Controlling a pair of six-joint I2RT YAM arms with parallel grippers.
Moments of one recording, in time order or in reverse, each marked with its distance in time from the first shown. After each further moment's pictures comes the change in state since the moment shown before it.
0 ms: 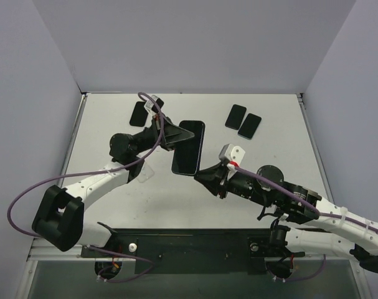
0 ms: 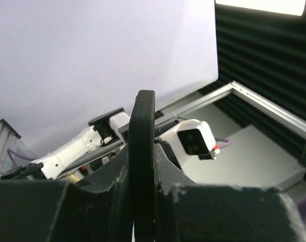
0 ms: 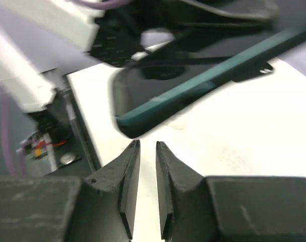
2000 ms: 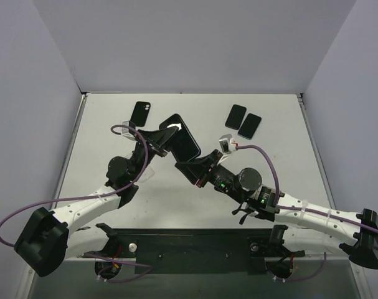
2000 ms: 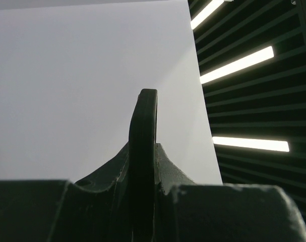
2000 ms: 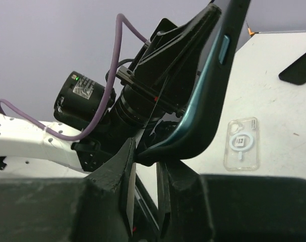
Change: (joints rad) left arm -0.099 -0.249 -0.325 -0.146 -0.798 0.153; right arm -0.046 0.161 -0.249 0.676 0.164 0.563
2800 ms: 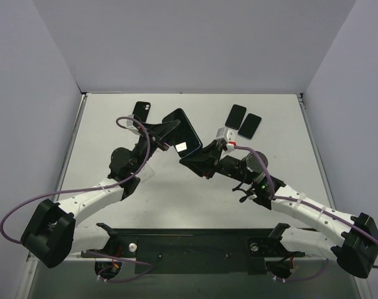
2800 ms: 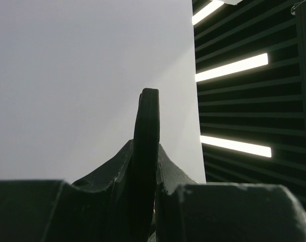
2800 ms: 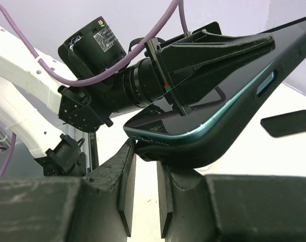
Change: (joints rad) left arm 0.048 0.082 0.080 -0.038 0.108 -0.133; right arm -0.291 0.070 -0.022 0.121 -0.583 -0.349
